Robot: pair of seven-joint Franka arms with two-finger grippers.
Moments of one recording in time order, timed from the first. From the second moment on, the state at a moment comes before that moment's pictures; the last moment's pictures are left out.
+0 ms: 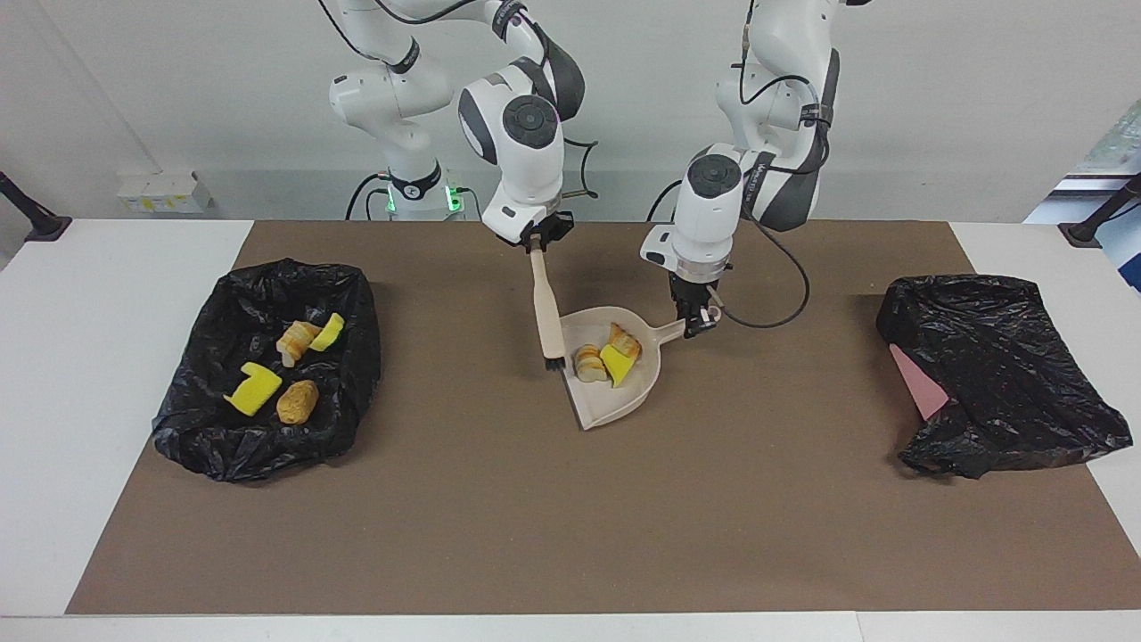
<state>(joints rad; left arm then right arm) -0.45 0.09 -0.05 -2.14 0.08 2.24 0.81 0.39 -0.03 0.25 -2.08 0.14 1.82 0.49</state>
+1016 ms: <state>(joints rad) -0.06 0.09 -0.05 -1.78 -0.08 1.87 1.33 0.76 -0.14 0.25 -2.29 0.31 2.02 0.82</state>
